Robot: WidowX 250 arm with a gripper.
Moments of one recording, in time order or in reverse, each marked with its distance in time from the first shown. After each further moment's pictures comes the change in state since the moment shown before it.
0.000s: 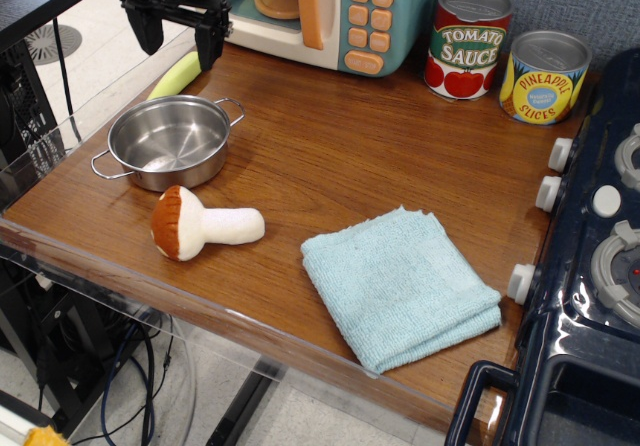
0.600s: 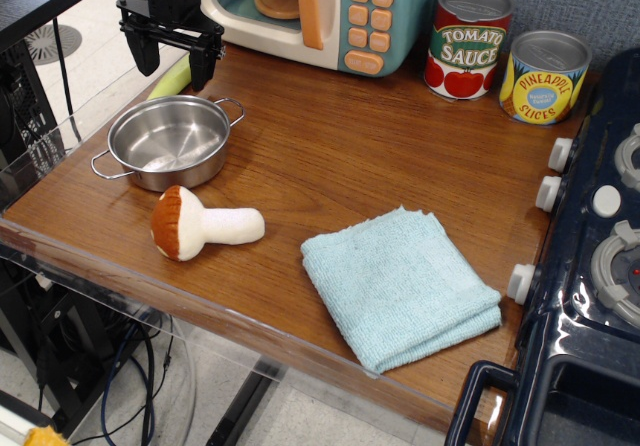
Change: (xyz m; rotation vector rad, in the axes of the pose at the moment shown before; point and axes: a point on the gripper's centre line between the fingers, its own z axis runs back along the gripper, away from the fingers) arm 0.006 0.014 -0.034 0.022 0.088 0.000
